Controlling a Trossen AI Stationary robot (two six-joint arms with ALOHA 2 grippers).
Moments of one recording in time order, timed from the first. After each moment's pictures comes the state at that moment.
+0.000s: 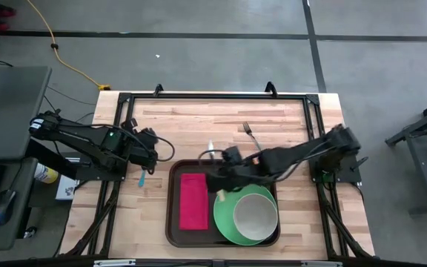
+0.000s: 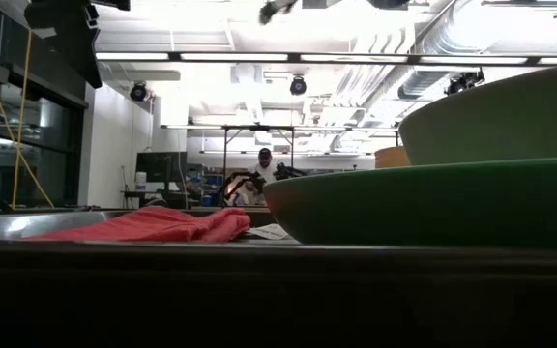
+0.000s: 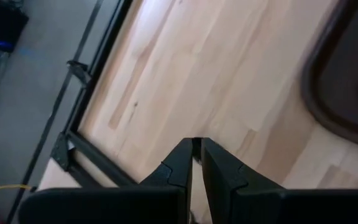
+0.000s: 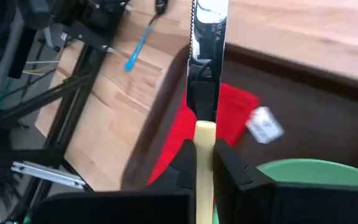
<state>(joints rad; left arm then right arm) -0.27 1.12 1.09 -1.44 -0.64 -0.66 0.33 1.83 1.77 -0.86 0.38 1.42</state>
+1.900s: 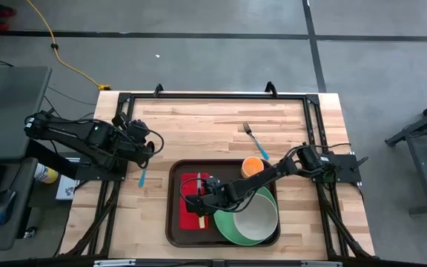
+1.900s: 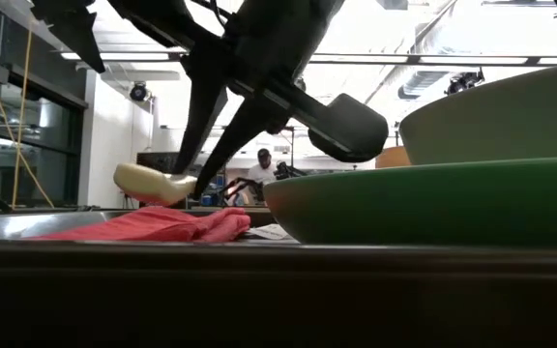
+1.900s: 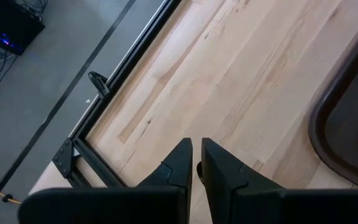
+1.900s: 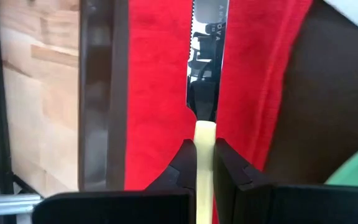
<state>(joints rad) -0.27 1.00 1.09 -1.44 -0.75 -0.74 0.36 2.23 1.77 -0.54 0.21 1.74</state>
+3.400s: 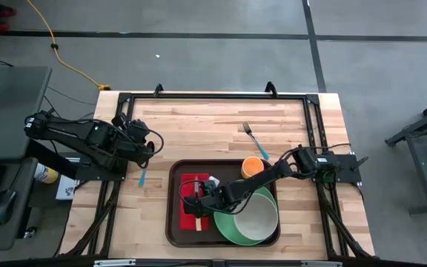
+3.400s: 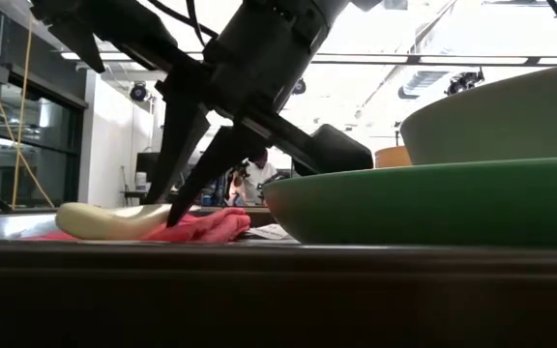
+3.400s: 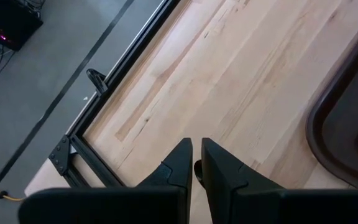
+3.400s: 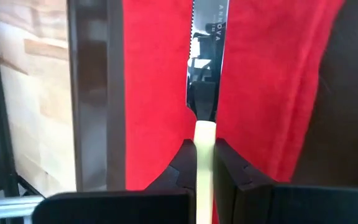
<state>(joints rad) -0.27 1.00 1.09 -1.44 -0.74 -0.76 0.35 2.29 1.77 -0.45 0.19 1.76</state>
